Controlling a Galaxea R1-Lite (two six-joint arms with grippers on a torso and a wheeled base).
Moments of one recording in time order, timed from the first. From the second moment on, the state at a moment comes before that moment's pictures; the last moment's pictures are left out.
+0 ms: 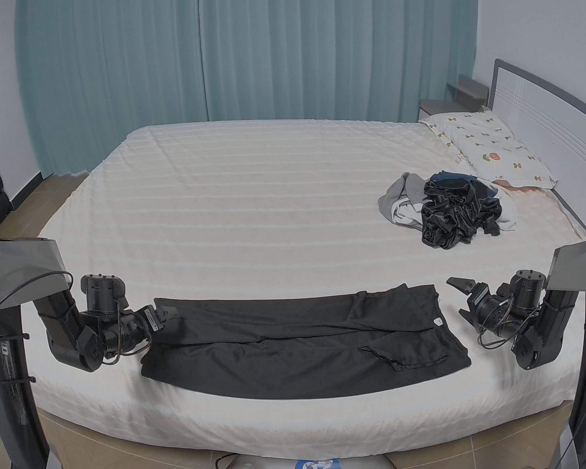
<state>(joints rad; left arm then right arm) -0.01 2.27 -0.62 -0.97 -0.12 -0.49 -0.03 2.38 -0.56 -1.48 0.33 0.96</state>
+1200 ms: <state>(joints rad) -0.01 2.31 -0.69 -0.88 -0.23 -0.30 -0.01 2.40 -0.54 -1.51 0.33 0.96</state>
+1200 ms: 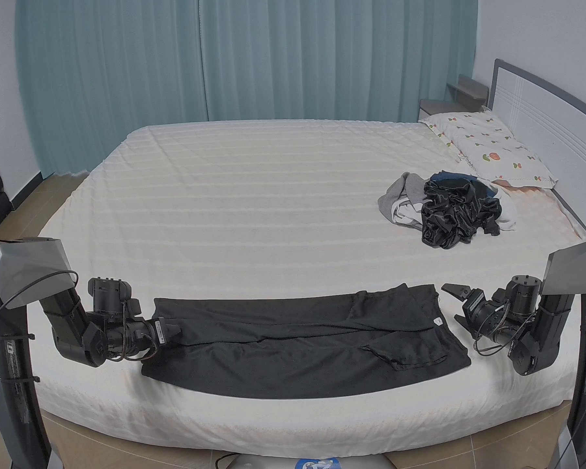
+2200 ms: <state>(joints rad) 0.12 2.24 -0.67 -0.87 -0.23 -0.30 -0.01 2.41 -0.53 -1.51 0.33 0.96</state>
